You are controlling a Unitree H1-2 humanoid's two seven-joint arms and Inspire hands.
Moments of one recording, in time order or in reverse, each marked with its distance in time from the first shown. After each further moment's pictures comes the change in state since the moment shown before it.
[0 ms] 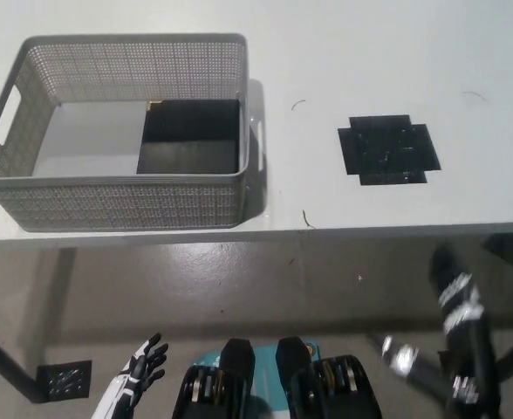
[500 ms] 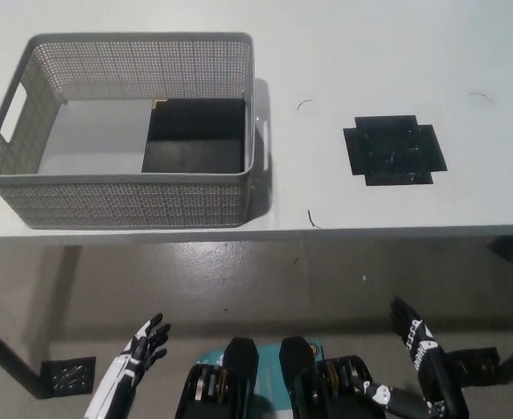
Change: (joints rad) left_arm -0.053 -0.002 0.004 -0.005 -0.004 0.003 0.001; right_arm -0.126 -0.016 -0.049 0.407 0.031 -0.058 0.153
